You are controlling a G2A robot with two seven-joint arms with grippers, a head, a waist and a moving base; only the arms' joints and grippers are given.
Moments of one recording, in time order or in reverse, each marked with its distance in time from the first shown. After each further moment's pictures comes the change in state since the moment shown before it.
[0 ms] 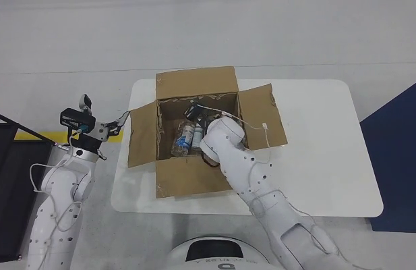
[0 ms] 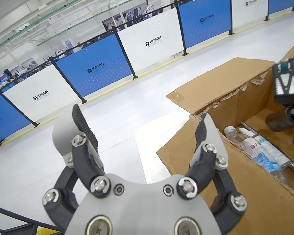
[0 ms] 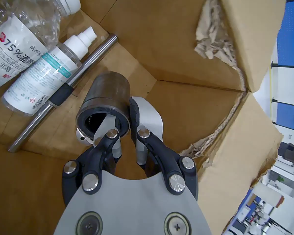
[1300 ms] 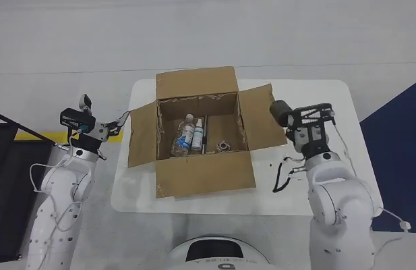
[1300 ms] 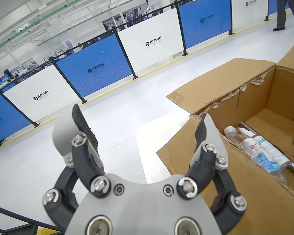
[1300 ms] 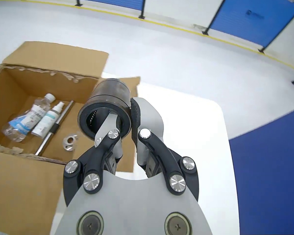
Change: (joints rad) left arm 0.000 0.000 0.000 0.000 0.000 0.000 0.000; right arm -0.727 0.097 0.623 -0.945 0.295 0.029 -0.531
